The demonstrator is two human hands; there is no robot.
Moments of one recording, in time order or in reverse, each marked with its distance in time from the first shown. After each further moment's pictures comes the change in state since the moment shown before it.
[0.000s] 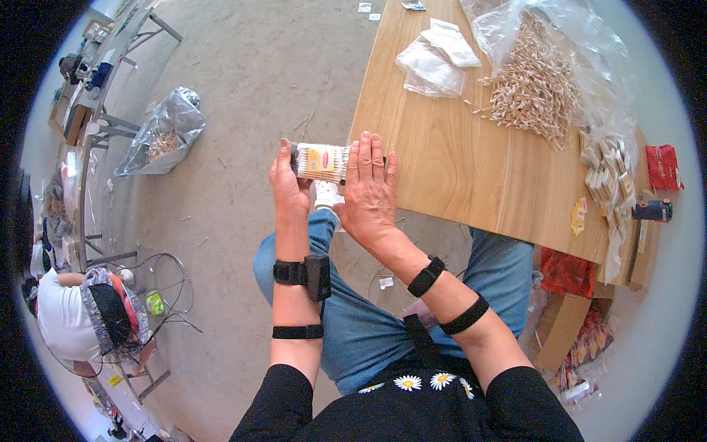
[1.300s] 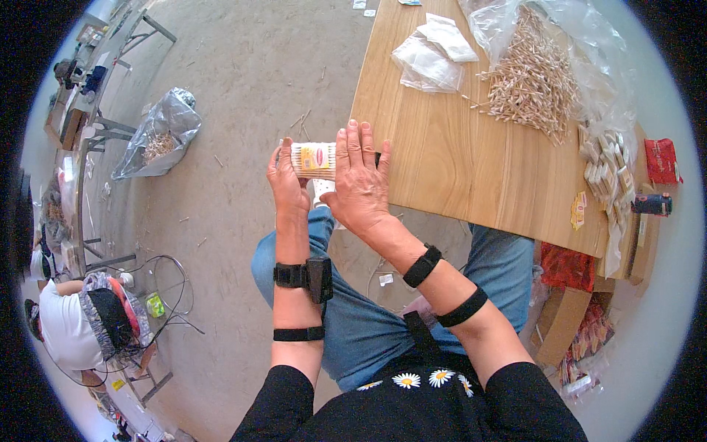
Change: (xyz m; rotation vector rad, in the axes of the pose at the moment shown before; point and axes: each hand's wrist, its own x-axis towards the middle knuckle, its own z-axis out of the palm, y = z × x) left_hand -0.005 -0.007 0.003 0.029 -0.057 0.110; right_hand 0.017 -0.003 -0.004 0.026 -0.039 -0.012
